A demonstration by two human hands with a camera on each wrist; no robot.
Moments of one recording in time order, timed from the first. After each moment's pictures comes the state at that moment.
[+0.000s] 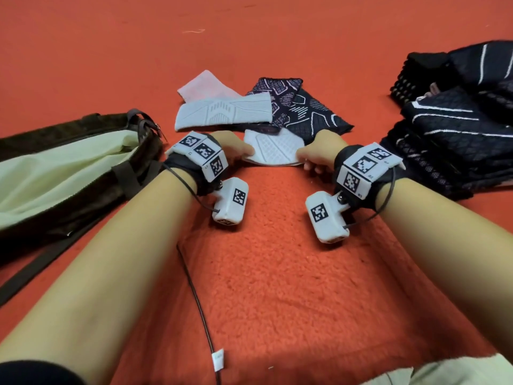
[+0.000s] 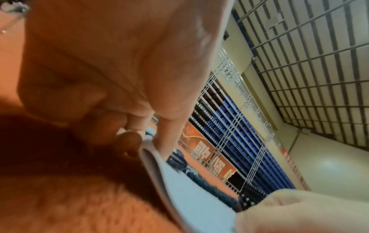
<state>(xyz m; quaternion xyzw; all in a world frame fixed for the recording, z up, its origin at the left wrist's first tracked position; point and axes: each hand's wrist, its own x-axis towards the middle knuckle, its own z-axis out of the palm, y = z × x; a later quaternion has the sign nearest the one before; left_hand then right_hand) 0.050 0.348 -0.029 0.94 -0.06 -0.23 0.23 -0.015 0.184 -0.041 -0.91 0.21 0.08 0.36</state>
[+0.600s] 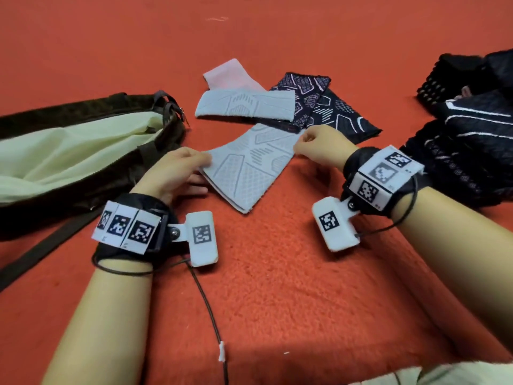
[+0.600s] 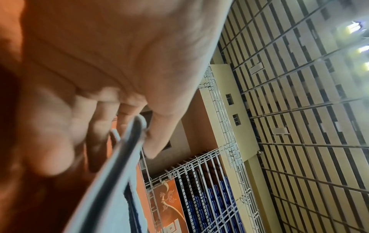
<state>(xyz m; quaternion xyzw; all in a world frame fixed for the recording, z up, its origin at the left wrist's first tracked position) -0.007 0.465 -0.051 0.78 0.06 -0.16 0.60 -0.016 0.219 -0.037 -0.94 0.10 0.04 0.32</state>
